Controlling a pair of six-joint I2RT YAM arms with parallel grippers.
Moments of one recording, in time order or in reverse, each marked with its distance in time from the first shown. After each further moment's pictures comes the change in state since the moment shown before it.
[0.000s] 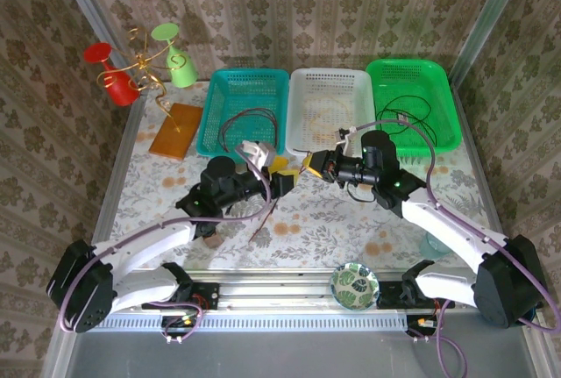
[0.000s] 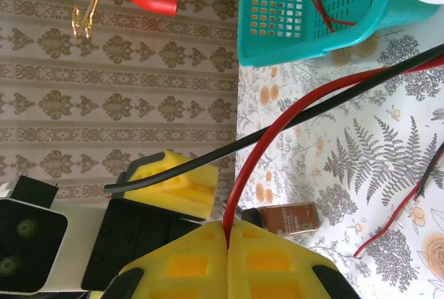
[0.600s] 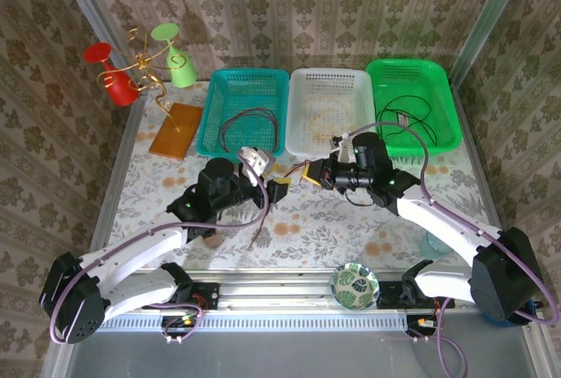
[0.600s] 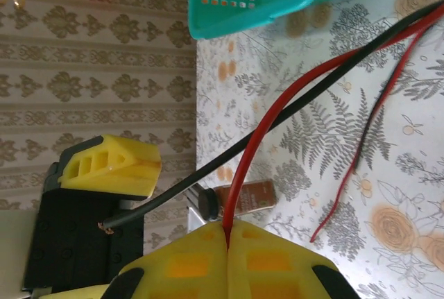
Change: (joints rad) left arm -0.001 -0.092 0.017 -0.239 -0.080 0.162; right arm 0.017 0.043 0.016 -0.118 -0.002 -0.102
